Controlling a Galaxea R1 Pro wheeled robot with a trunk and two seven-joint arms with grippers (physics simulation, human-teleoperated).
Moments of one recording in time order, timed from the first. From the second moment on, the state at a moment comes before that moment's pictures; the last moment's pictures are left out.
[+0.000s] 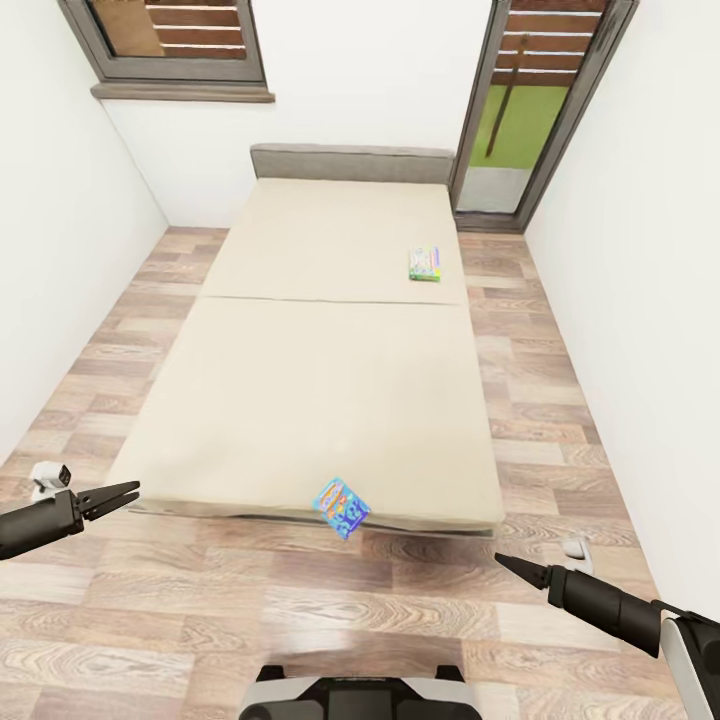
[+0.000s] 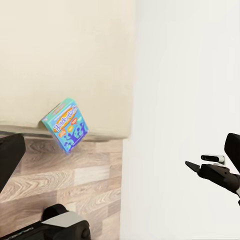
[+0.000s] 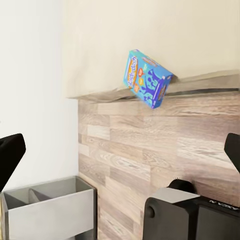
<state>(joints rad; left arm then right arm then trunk) -0.50 0.45 0.58 -1.11 -0.01 0.96 -1.55 -0.21 -0.19 -0.41 -1.33 -0.21 0.79 1.15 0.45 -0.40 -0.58</state>
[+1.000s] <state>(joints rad) -0.50 0.45 0.58 -1.11 -0.01 0.96 -1.55 -0.21 -0.19 -0.41 -1.31 -0.21 0.79 1.15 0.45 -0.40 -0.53</state>
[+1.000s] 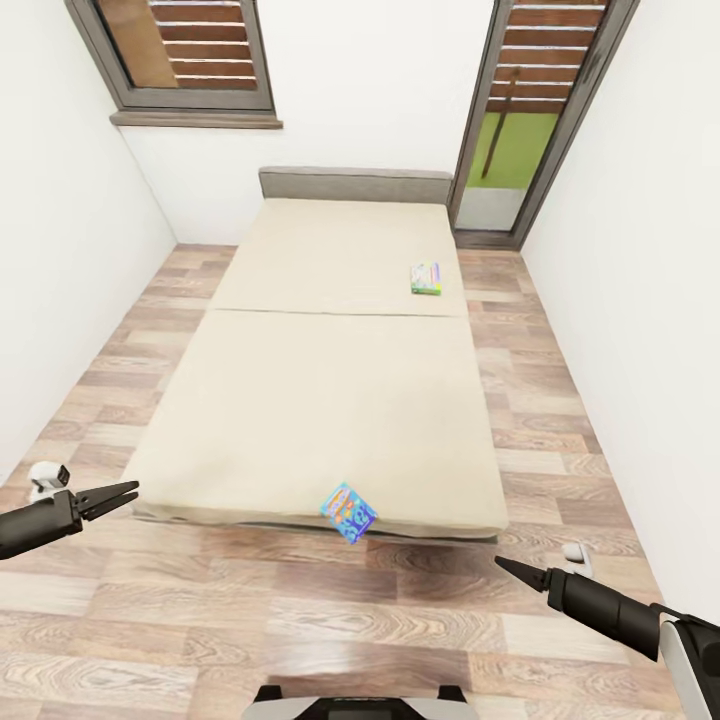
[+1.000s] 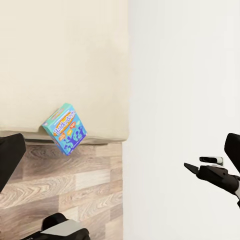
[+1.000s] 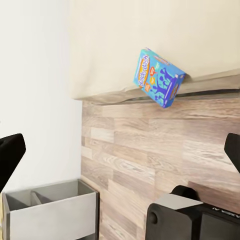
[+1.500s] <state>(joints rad) -0.47 0.50 0.58 -1.11 -0.01 0.96 -1.56 -0.21 -0.19 -0.41 -1.31 -0.21 0.79 1.15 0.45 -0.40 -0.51</state>
